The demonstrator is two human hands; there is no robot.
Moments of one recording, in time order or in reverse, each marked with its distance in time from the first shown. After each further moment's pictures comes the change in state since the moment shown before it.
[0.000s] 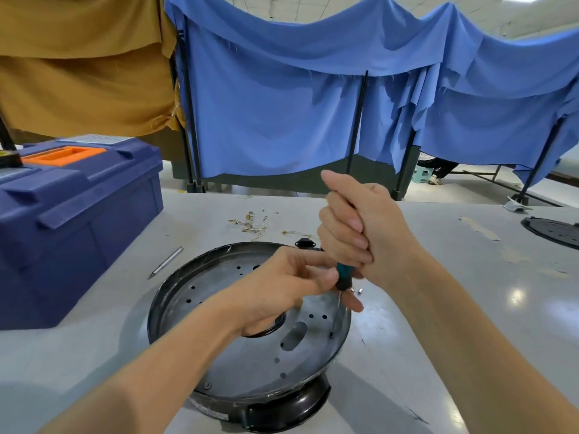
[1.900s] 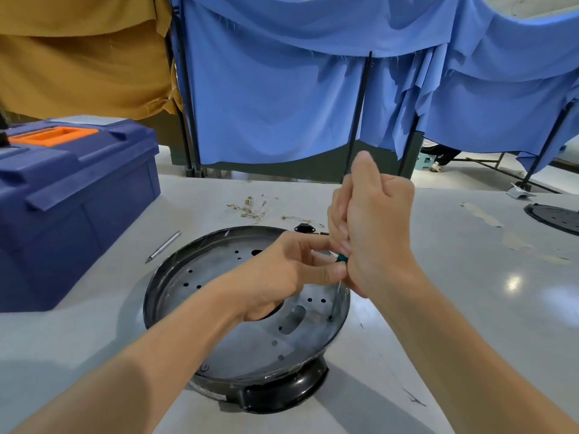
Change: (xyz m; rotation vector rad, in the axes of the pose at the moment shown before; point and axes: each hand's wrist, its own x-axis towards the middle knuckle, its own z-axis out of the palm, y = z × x) left_hand 0.007 -0.011 -0.003 0.009 0.030 -0.021; right_hand -0.008 0.020 0.020 -0.261 0.490 -0.305
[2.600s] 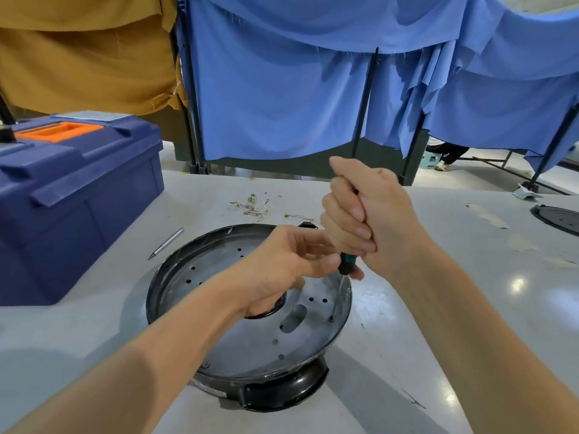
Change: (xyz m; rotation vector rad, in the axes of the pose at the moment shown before) left_hand -0.003 0.005 0.000 -0.042 0.101 0.038; right_hand 0.019 -0.008 -0.017 0.216 -0.479 0.280
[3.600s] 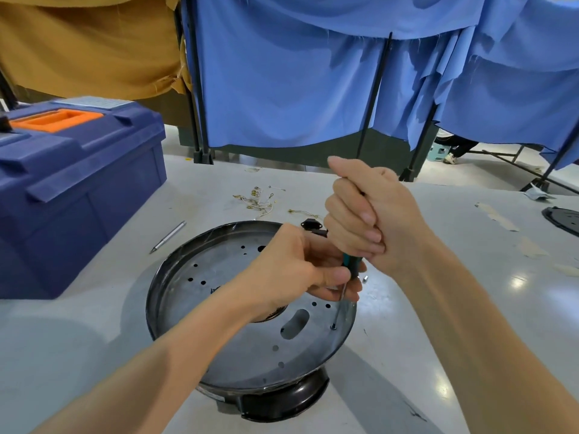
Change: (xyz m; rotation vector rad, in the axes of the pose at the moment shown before) left_hand 0.003 0.007 0.005 0.071 0.098 -0.042; right_hand 0.014 -0.002 -0.006 0.005 -0.123 0.070
